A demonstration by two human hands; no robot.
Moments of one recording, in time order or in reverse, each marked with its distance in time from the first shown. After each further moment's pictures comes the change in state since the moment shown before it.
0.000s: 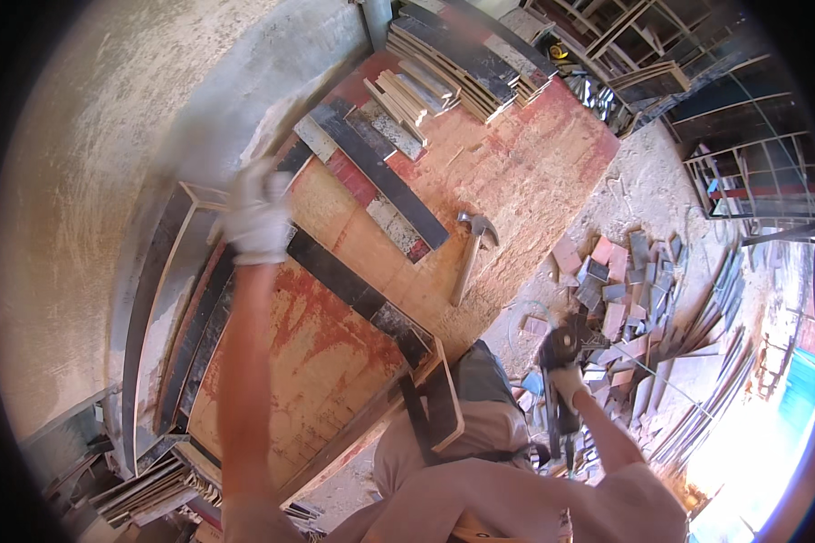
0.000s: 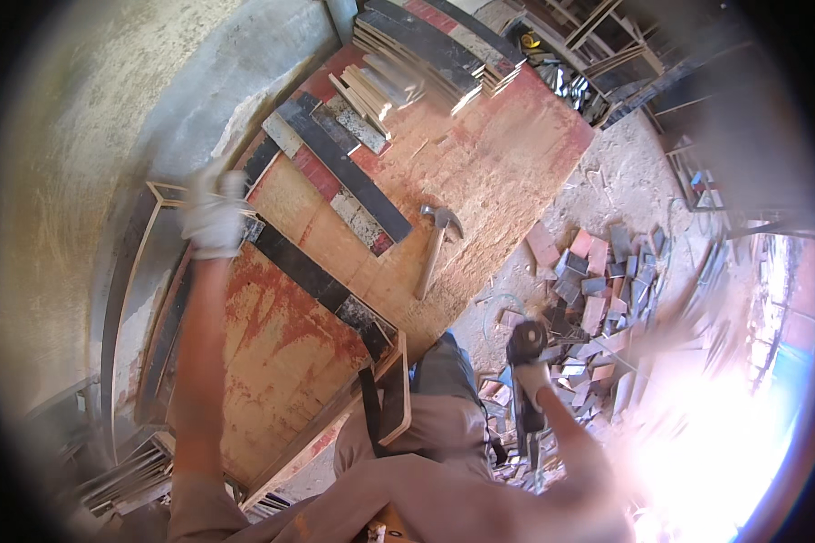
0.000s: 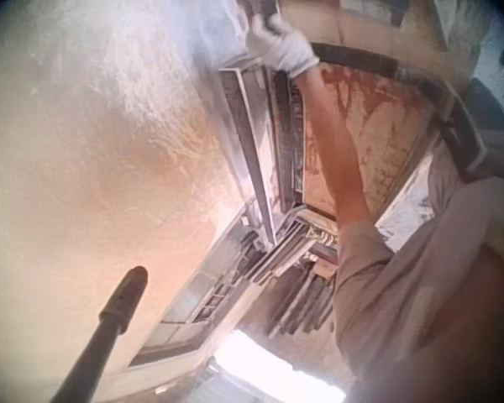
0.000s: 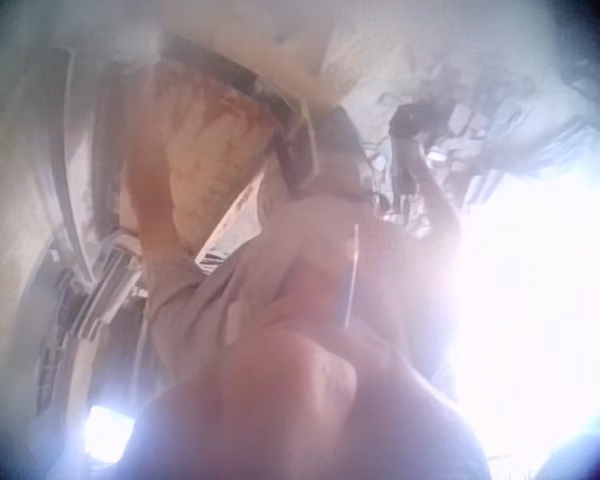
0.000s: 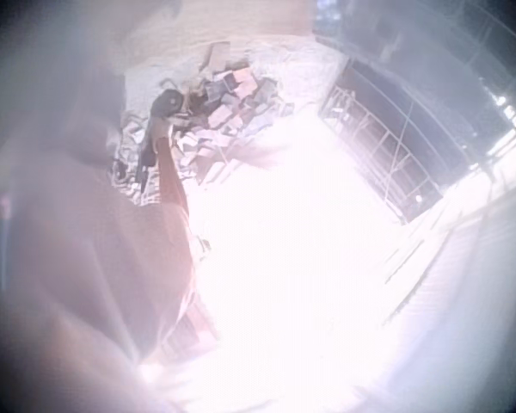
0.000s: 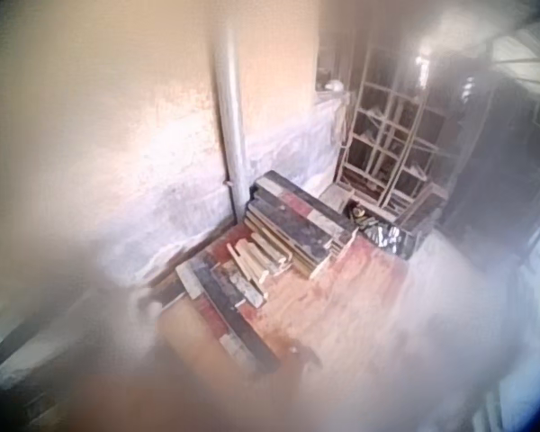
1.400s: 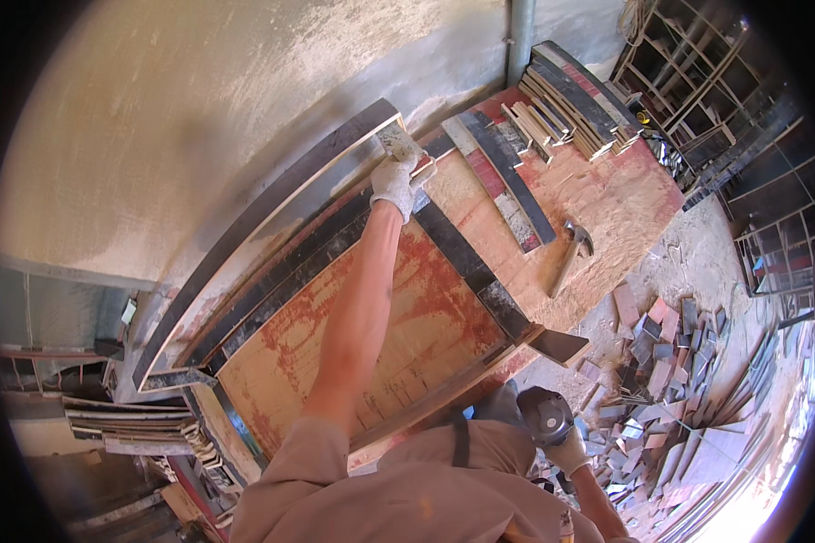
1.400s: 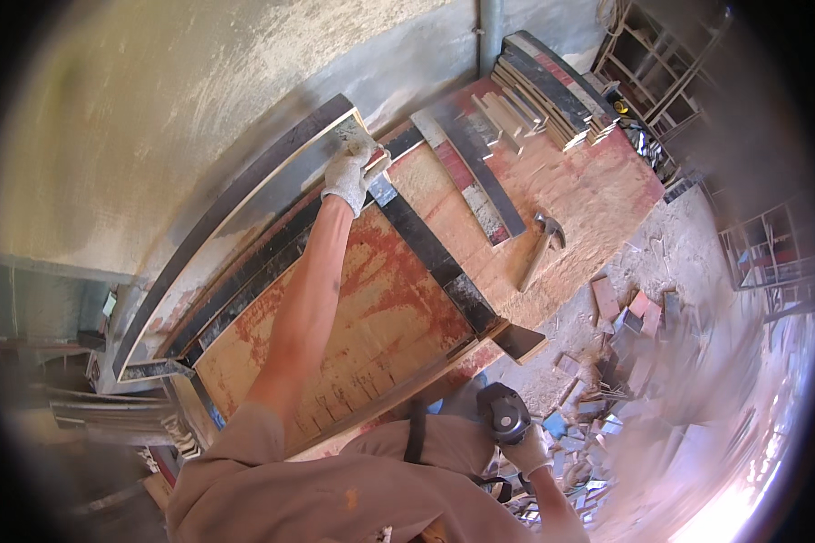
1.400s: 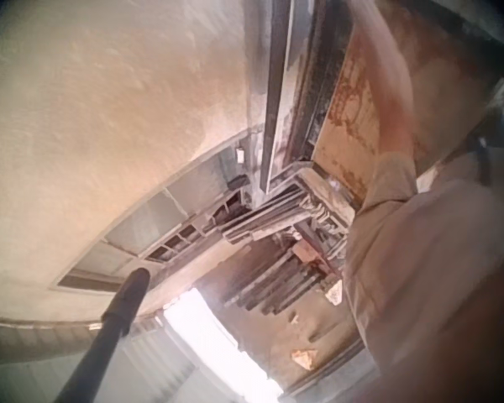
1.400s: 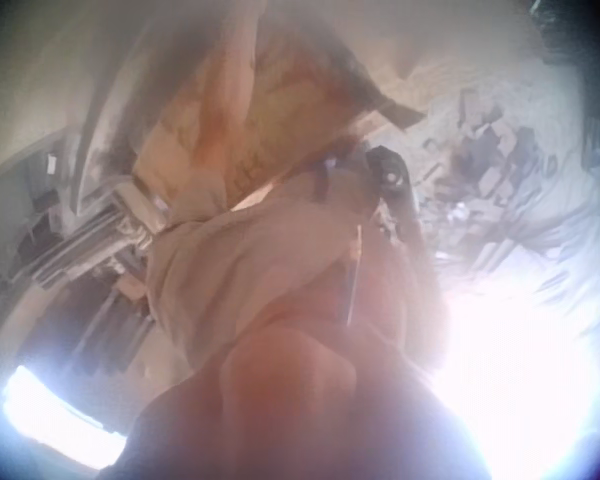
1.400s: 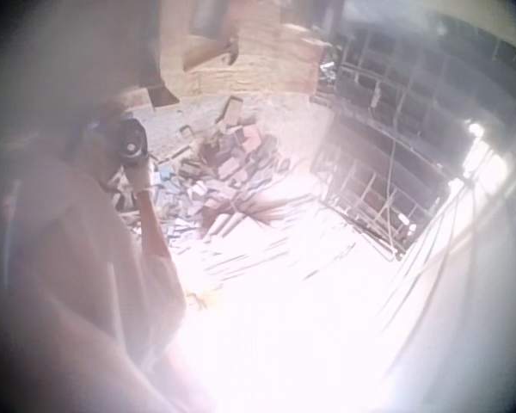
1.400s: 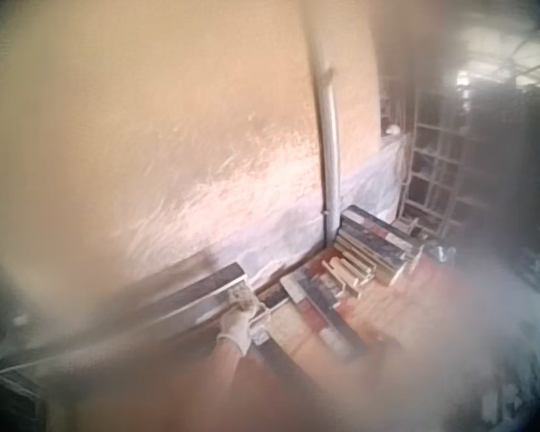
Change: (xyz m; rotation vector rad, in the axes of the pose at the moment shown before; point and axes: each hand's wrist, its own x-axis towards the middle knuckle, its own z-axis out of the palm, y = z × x) left_hand -0.070 -0.066 -0.088 -1.434 -0.043 -1.047; right_hand -0.127 -0.286 -0.018 0.784 0.381 -0.060
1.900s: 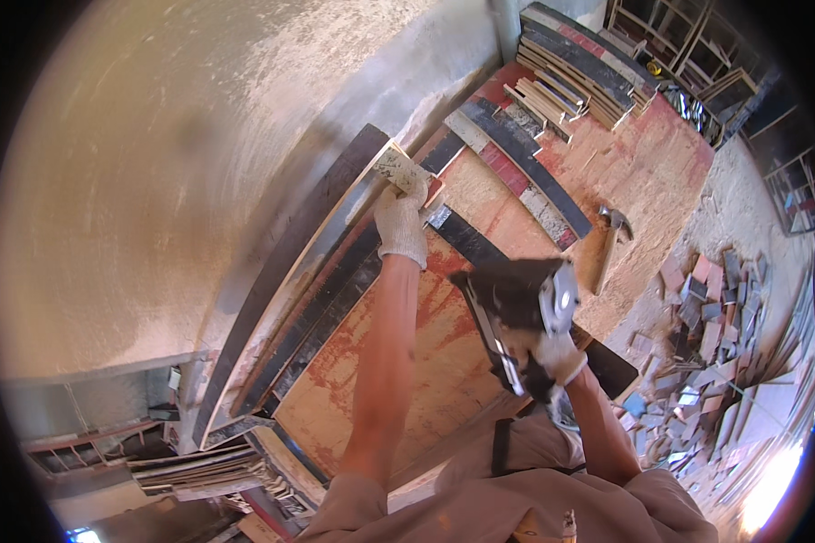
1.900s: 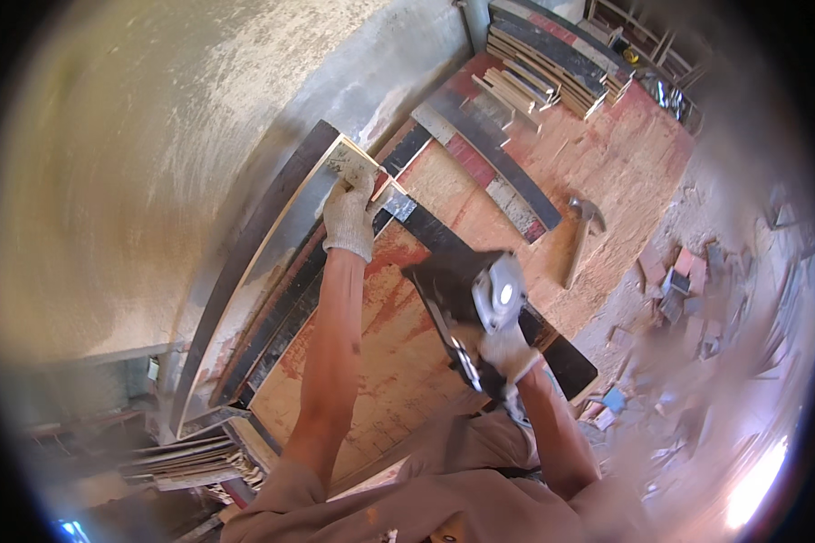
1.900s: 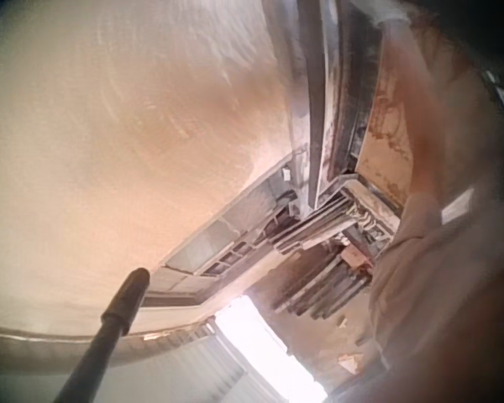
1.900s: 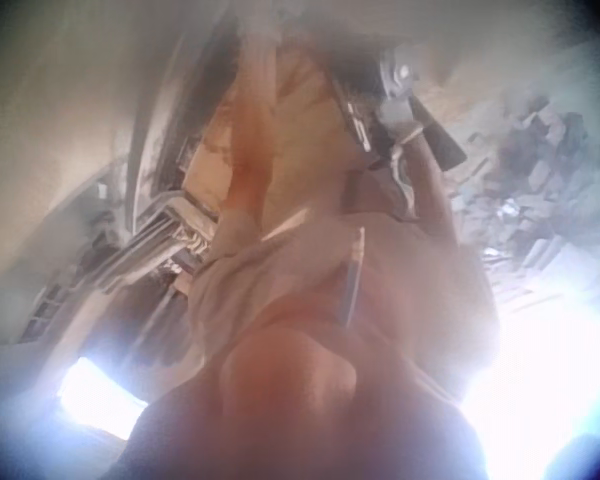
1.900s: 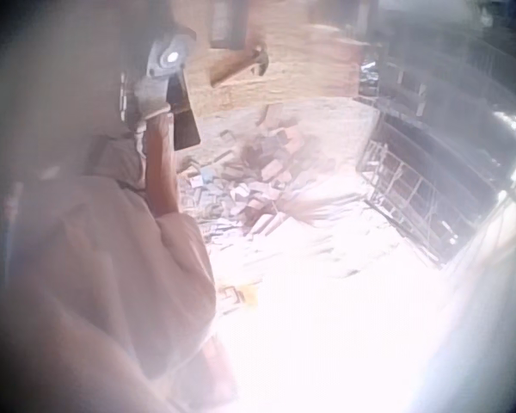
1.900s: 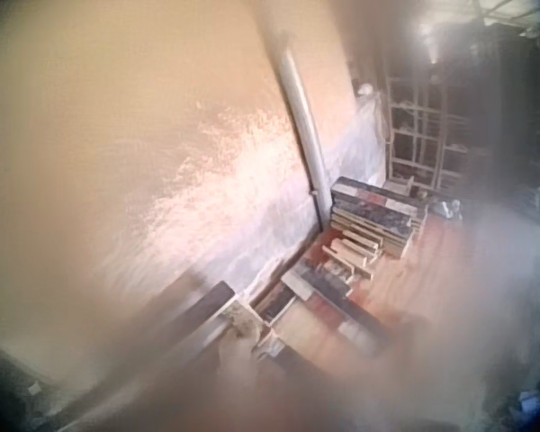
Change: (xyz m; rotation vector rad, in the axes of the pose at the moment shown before) left_hand 0.001 0.010 0.007 0.217 0.028 0.009; right_hand 0.239 -0.178 0.029 0.136 -0.023 -0.615
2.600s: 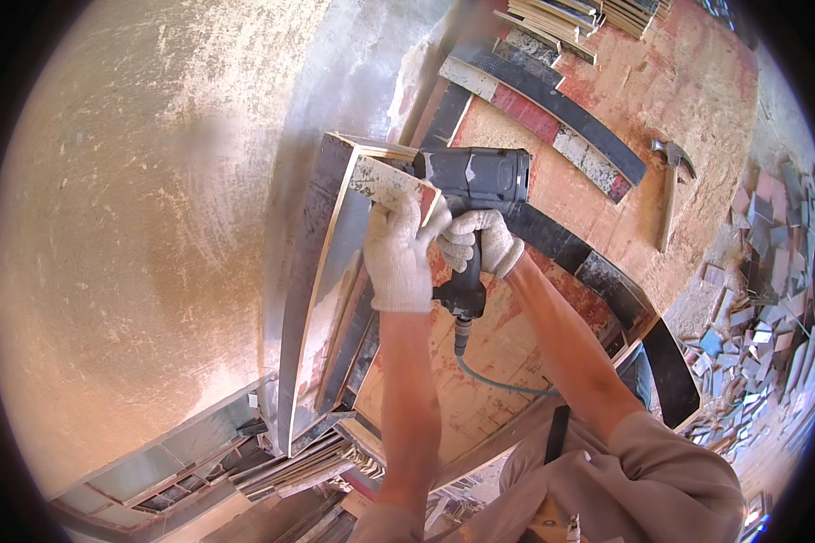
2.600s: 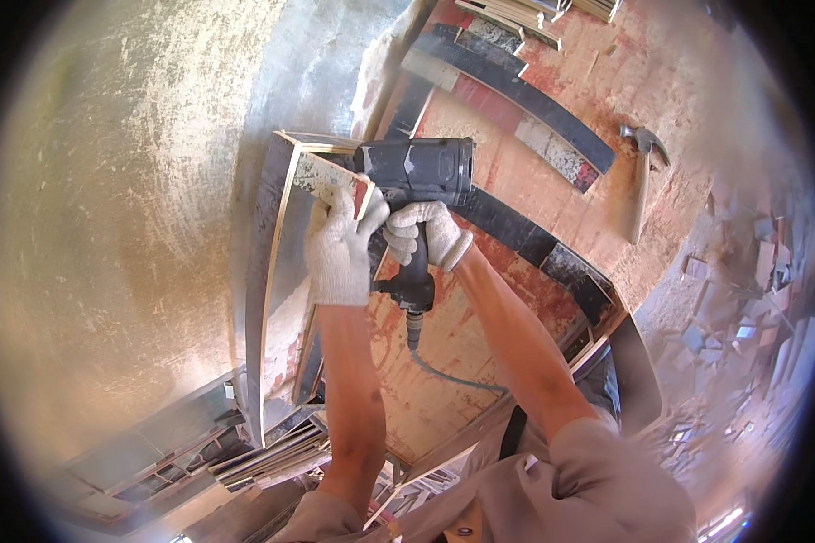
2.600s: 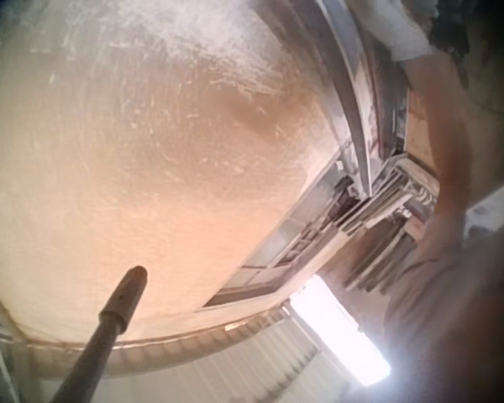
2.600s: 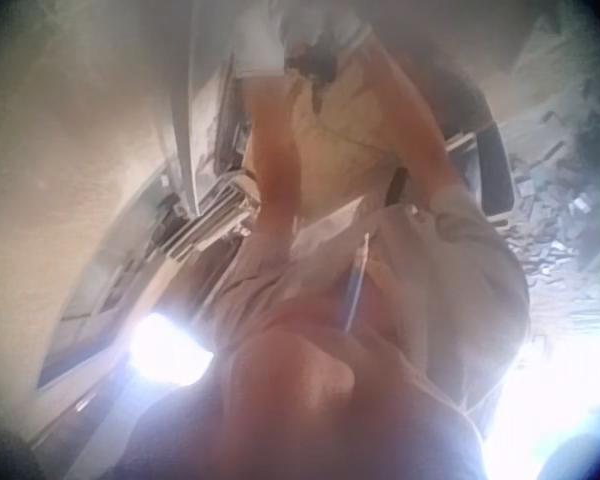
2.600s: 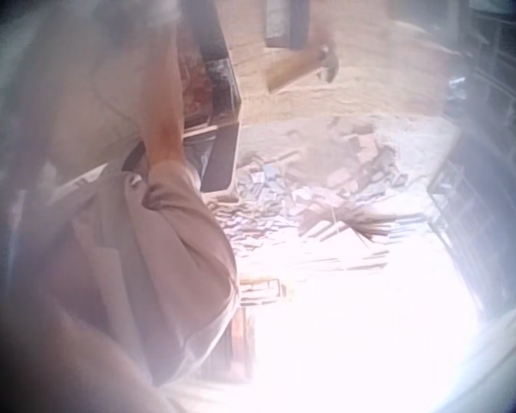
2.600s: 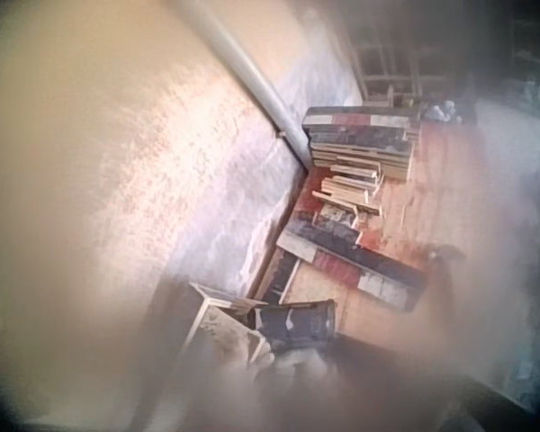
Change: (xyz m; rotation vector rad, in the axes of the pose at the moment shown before) left_hand -0.015 0.016 0.002 0.175 -0.062 -0.059; right_hand 0.229 0.045 0.091 1.976 -0.258 0.143
